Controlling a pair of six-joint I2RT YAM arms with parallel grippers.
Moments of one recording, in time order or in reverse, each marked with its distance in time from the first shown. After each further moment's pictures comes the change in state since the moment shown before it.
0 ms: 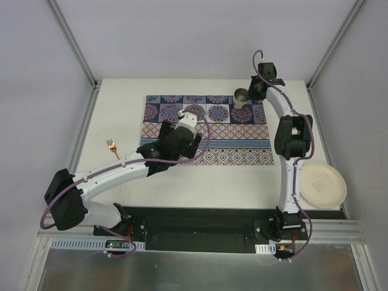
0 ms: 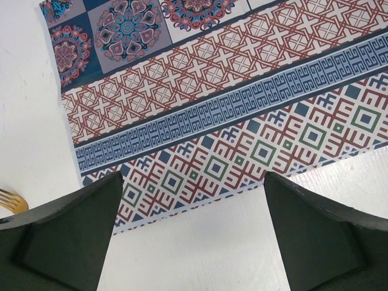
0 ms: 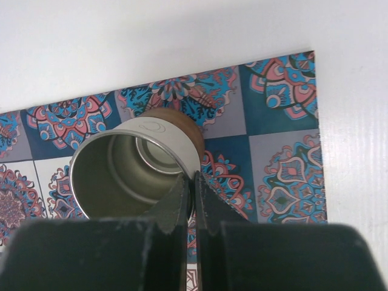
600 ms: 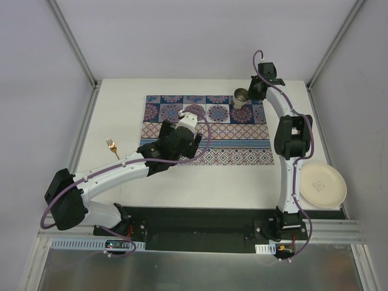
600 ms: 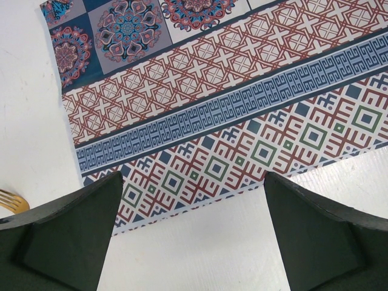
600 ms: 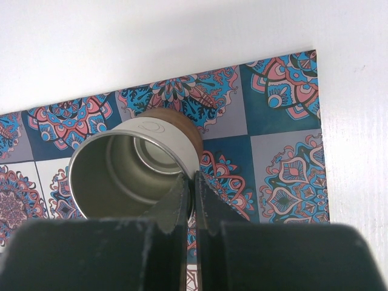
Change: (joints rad) left arm 0.000 0.007 0.002 0.000 0.000 0.005; right arm 0.004 0.009 0.013 -0.007 -0.004 0.004
